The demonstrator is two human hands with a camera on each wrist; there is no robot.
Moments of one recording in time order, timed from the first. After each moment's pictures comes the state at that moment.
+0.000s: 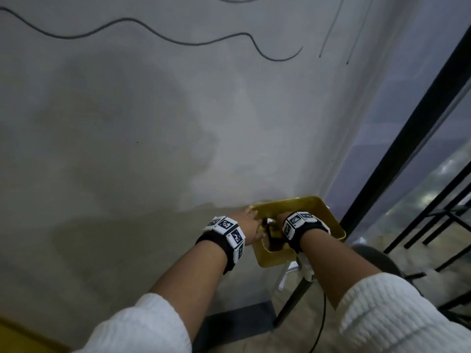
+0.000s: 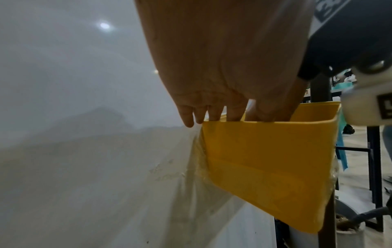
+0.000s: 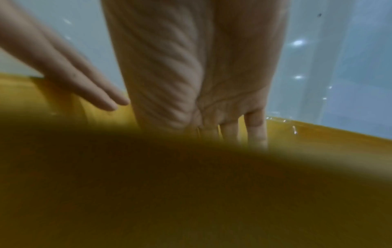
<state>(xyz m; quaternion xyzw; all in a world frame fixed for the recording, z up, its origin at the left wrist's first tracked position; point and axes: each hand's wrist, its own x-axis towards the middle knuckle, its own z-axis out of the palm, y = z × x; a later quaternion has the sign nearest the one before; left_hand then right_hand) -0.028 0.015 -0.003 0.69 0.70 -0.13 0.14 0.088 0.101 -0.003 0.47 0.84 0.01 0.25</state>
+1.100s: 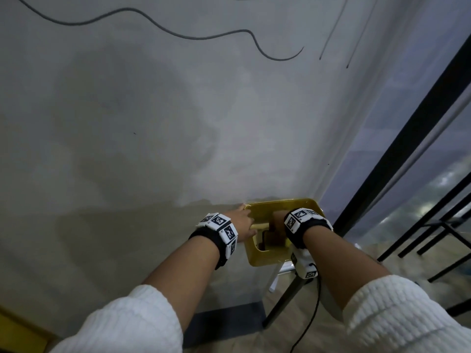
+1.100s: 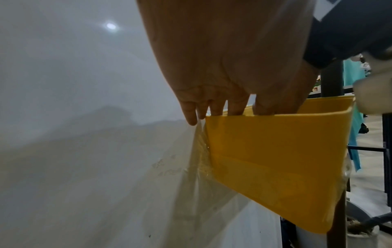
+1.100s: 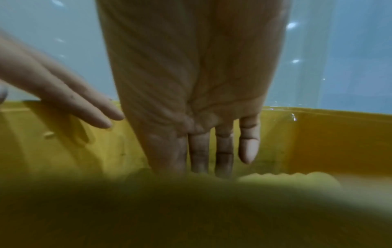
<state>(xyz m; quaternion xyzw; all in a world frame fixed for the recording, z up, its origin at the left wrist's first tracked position) -0.032 0.026 -0.019 0.68 0.71 -0.10 0.15 0.081 0.172 -0.047 0.42 0.85 0.01 0.31</state>
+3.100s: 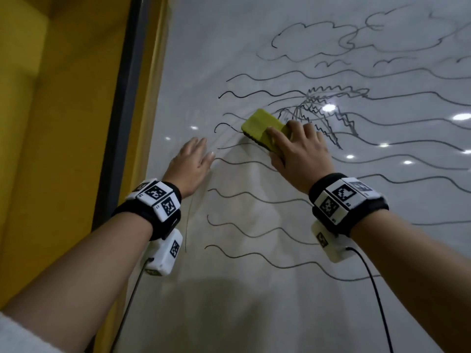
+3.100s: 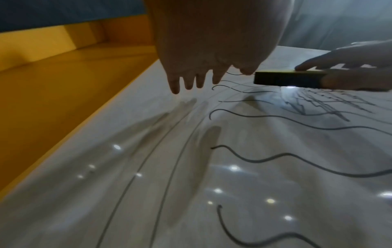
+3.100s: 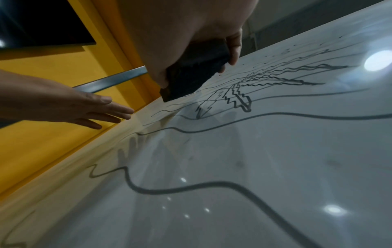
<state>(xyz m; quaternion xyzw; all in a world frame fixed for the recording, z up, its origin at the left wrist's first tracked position) -0.384 -0.353 0.412 0.38 0.77 0.38 -0.35 -0.227 -0.173 0.450 0.01 0.75 0.30 -0.59</state>
